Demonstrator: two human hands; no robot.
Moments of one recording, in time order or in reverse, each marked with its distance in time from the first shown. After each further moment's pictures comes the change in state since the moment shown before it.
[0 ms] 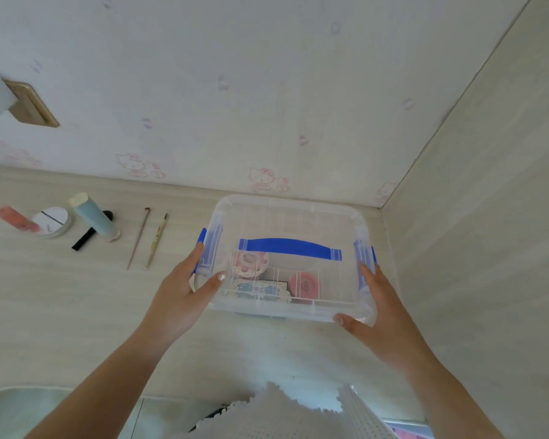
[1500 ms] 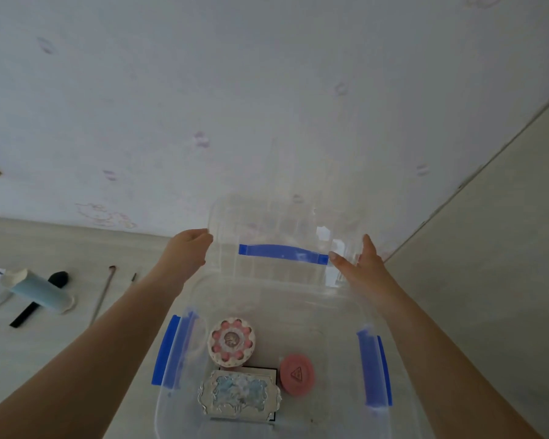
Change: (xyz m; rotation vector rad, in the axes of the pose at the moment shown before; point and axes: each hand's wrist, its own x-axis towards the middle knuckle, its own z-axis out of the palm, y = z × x) left_hand 0.211 0.053 0.011 -0.240 -0.041 -0.252; right_hand 0.219 -0.035 -0.039 0.142 0.069 0.349
